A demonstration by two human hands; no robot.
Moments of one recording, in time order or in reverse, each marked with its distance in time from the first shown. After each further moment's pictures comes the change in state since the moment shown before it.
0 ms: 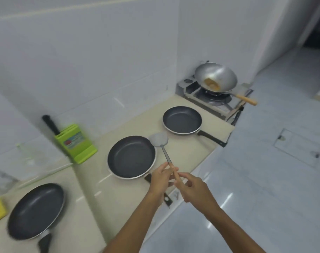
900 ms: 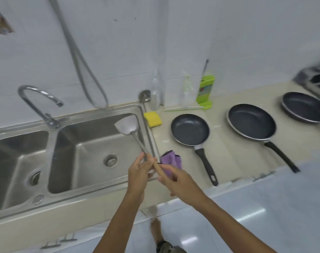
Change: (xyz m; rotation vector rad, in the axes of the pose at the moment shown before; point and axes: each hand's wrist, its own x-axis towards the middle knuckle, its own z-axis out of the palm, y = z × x) left_hand -0.334 -0.129 -0.562 -0.345 0.590 0.110; right_hand -0.222 -0.184 0.533 -0.091 -0.571 -0.247
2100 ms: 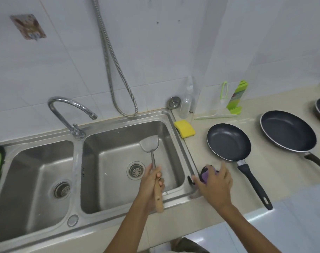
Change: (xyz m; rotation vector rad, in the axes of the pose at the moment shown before) left_hand 0.102 0.031 -0.118 -0.307 -0.109 -0.336; right_hand 0.119 0.040 0.065 -0.781 0.520 0.293
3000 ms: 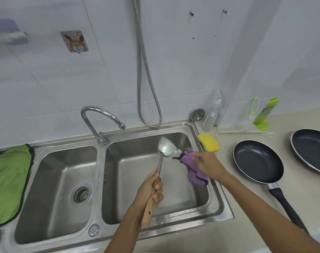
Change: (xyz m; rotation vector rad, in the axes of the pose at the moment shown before) left_hand 0.008 0.071 -0.066 -0.154 -0.084 -0.013; right_hand 0.122 -0.129 -0.018 0.305 -0.247 -0.549
